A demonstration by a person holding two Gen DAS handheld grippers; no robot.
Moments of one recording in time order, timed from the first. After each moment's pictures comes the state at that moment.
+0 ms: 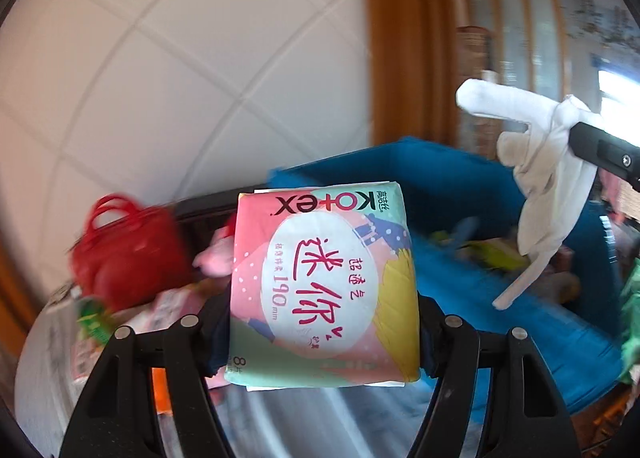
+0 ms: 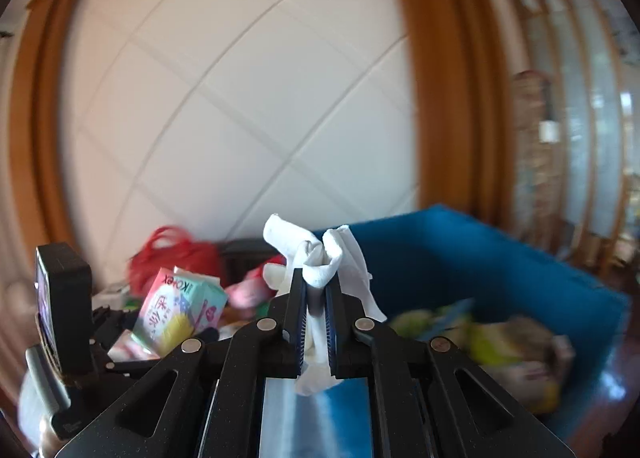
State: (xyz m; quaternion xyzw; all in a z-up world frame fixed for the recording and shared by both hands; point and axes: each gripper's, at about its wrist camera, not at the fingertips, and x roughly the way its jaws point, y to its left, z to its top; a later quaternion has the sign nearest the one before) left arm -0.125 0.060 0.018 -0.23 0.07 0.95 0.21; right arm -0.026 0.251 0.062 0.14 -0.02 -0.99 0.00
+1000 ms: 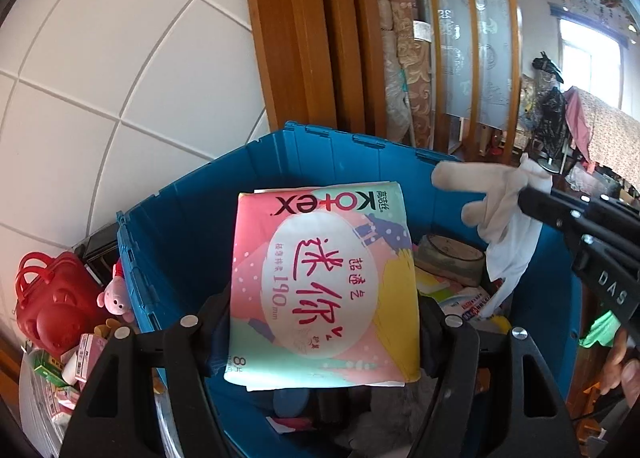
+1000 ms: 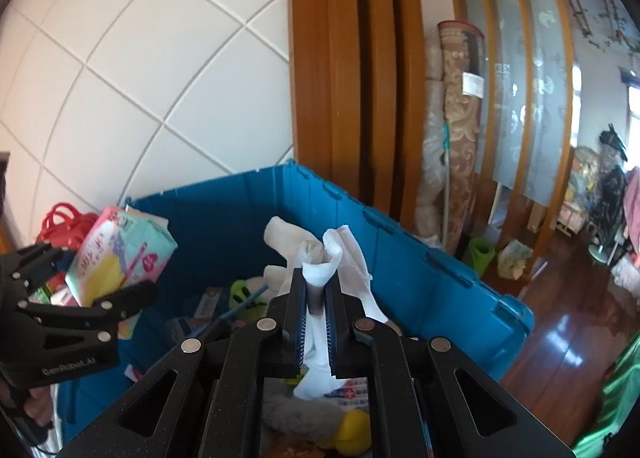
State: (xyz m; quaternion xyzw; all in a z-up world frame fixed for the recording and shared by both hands) left arm -0.125 0.282 0.030 -0.28 0.14 0.91 0.26; right arm -0.051 0.492 0.030 0.24 -0.02 -0.97 -0.08
